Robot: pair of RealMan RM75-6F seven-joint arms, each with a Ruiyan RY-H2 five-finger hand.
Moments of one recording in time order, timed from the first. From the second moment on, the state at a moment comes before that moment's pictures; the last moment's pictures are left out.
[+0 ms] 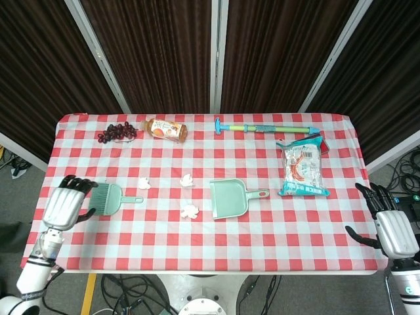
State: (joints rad) left arm -0.30 -1.31 -0.13 -1.53 1.48 1.27 0.28; right arm 0.12 -1.03 0.05 -1.60 -1.59 1.47 0.25
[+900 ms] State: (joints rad) left arm -0.57 -1.67 -0.15 -1.26 1.03 0.97 0.70; right arm 0.13 -1.04 0.05 -1.58 -1.56 1.45 0.26
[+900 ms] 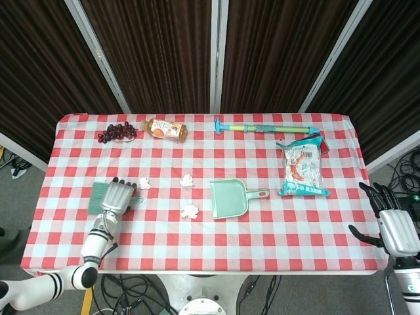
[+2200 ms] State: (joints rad) left arm -0.59 -1.53 -0.09 -1.36 1.14 1.00 0.49; right arm 0.24 -1.03 0.07 -1.66 -1.54 1.26 0.02
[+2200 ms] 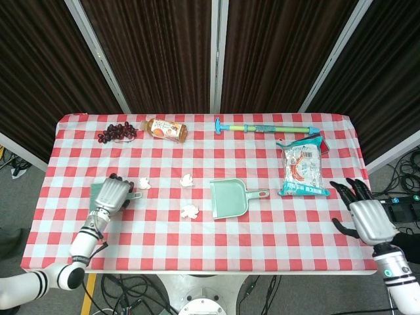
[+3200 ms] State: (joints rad) left arm -0.53 -1.39 -0.06 -1.43 1.38 1.08 0.12; right arm 0.67 -1.57 0.16 -1.40 -1.07 0.93 -0.65
